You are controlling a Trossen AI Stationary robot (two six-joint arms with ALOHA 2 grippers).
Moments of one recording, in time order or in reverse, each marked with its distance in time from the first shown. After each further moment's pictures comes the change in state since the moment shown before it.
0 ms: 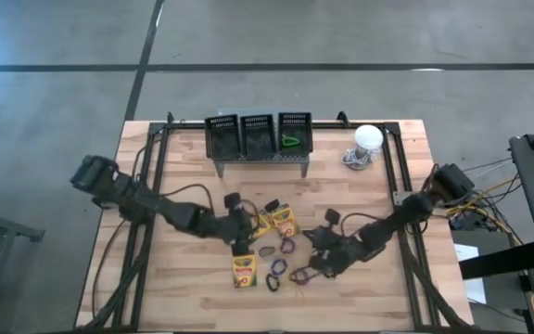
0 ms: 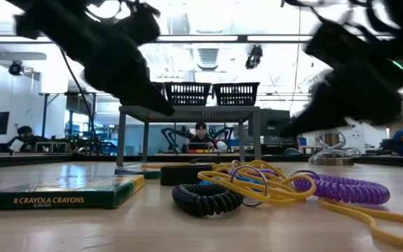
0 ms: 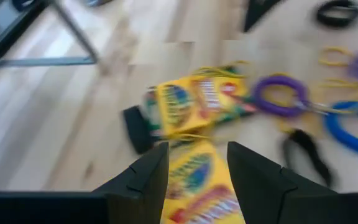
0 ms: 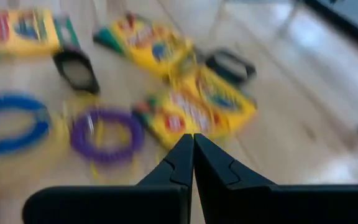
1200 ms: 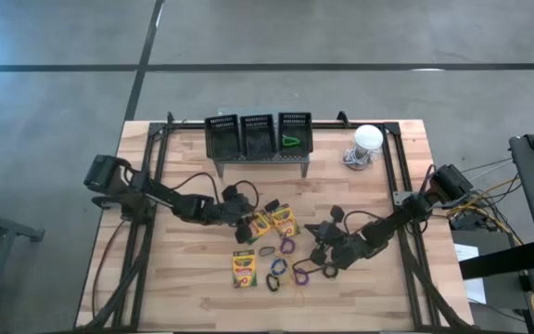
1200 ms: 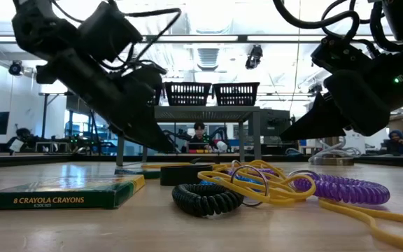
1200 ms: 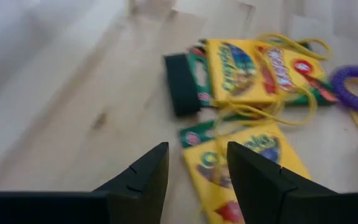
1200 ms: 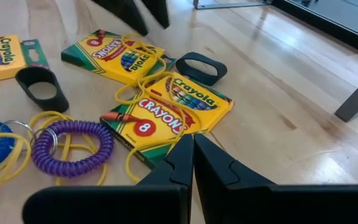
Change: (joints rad) left arm 0.165 0.104 -0.150 0.257 0.149 -0.170; right arm -0.005 0.015 -0.084 0.176 0.084 0.038
